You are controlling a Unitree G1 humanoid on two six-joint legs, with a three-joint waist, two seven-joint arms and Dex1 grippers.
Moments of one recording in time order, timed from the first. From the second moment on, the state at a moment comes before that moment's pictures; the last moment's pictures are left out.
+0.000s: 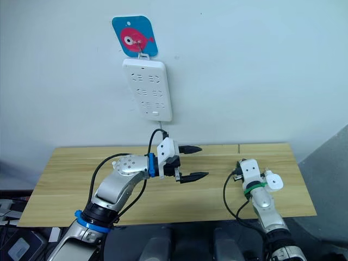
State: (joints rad) left arm -0.43 0.37 -0.29 -0.02 -0.25 0.24 -0.97; right arm -0.20 -0.29 0.11 0.51 0.02 -0.24 0.08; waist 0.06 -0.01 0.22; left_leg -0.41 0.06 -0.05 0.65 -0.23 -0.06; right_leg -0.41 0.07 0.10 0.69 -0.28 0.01
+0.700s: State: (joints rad) left arm 0.20 0.25 0.06 -0.12 -0.11 0.11 -0.34; right arm -0.20 -0.55 0.07 -0.37 0.35 0.45 0.56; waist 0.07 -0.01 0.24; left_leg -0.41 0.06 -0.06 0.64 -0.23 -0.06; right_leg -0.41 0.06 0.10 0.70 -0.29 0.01
